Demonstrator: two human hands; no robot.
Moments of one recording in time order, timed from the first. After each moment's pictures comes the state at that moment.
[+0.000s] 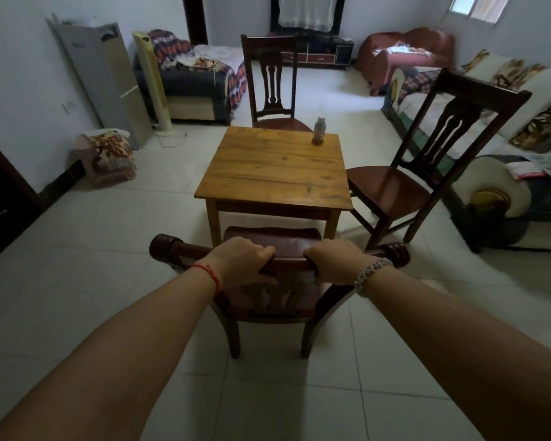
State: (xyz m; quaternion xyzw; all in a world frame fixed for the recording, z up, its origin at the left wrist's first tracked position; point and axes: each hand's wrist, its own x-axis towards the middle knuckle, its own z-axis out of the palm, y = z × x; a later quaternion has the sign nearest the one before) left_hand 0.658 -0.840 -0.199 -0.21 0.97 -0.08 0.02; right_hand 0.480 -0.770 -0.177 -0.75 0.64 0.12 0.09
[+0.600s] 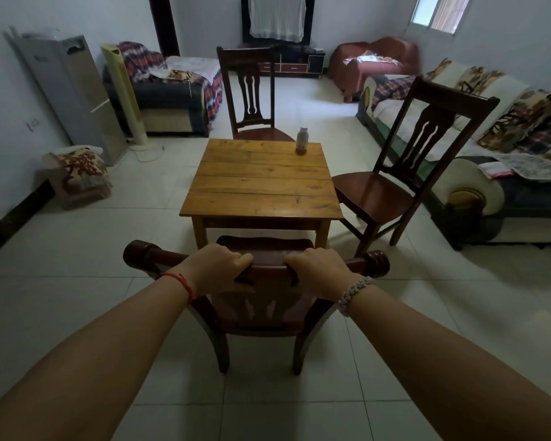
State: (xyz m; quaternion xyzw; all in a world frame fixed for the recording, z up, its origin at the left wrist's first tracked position) left_hand 0.688 -0.898 -0.188 -0.16 0.98 -0.09 0.04; right_hand 0.510 -0.806 -0.182 -0.75 0.66 0.04 0.06
